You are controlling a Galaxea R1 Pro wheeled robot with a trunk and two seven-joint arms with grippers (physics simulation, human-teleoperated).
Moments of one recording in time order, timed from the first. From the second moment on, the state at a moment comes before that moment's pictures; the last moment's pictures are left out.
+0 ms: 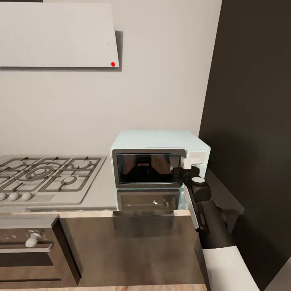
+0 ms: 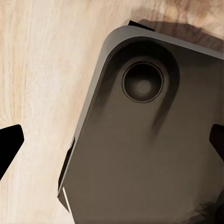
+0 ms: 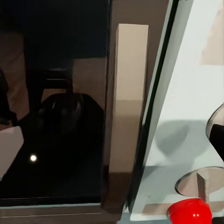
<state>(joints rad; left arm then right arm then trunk) 0.00 0.01 -0.02 -0.03 0.36 -0.09 0.07 -0.66 0.17 0.08 -1.44 0.14 0.72 -0.14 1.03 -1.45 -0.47</state>
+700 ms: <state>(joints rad) 0.00 0.01 -0.02 -0.03 0.36 -0.09 0.07 -0.66 0.17 0.08 -1.43 0.20 0.73 -0.15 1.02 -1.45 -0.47</state>
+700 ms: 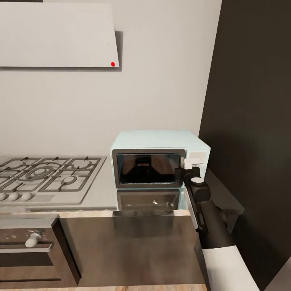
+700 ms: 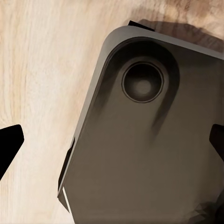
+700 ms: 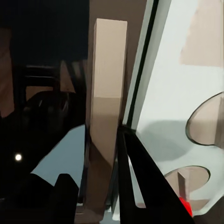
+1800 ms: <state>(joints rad) 0.00 0.01 -0.02 -0.03 0.36 -0.09 0.07 -0.66 0.17 -0.01 -1.44 0.20 0.73 -0.17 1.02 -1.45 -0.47</state>
